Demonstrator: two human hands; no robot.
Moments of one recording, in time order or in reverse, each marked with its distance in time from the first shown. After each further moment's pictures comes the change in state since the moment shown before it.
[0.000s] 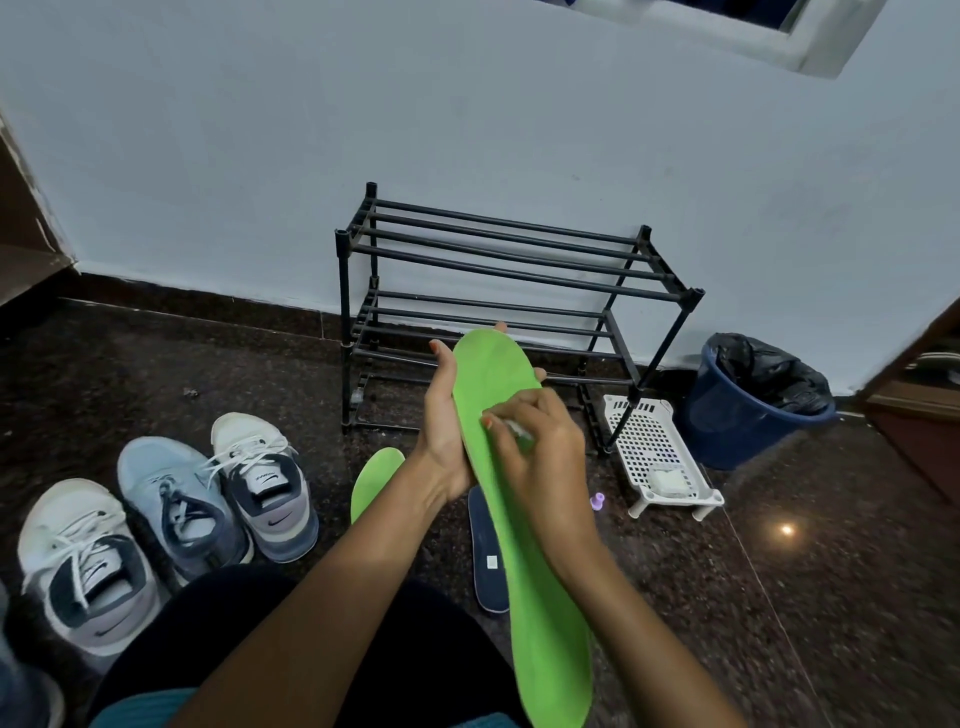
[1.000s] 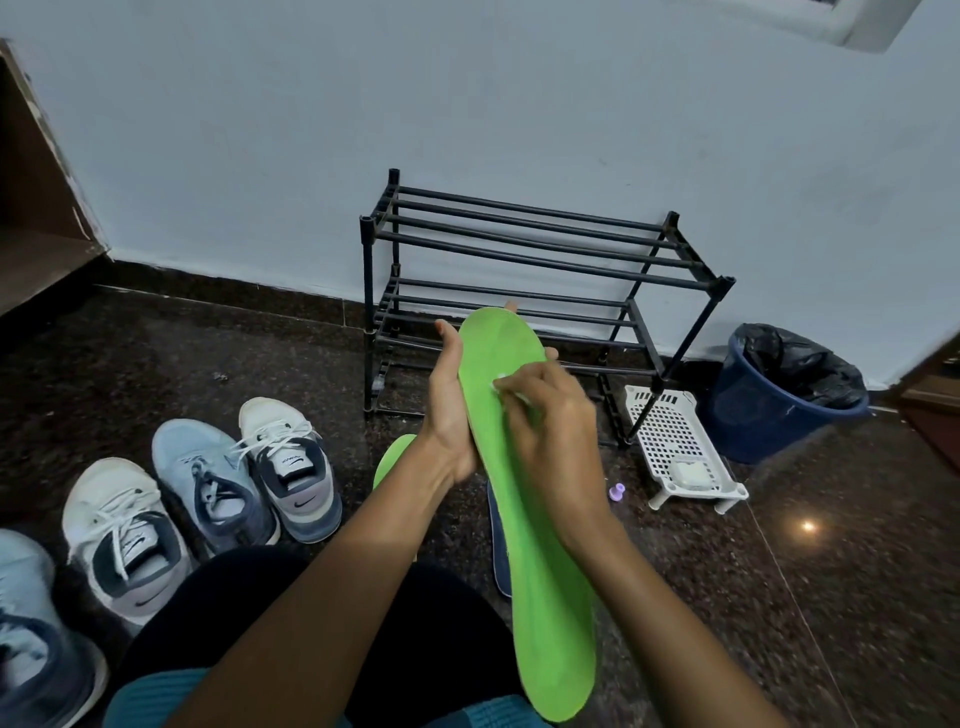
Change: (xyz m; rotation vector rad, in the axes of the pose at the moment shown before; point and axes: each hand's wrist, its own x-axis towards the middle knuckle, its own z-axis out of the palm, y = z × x) left_hand -0.006 0.014 -0.009 0.023 -0.012 0.046; right_hand 0.010 -0.006 0.011 -0.088 0.025 -0.109
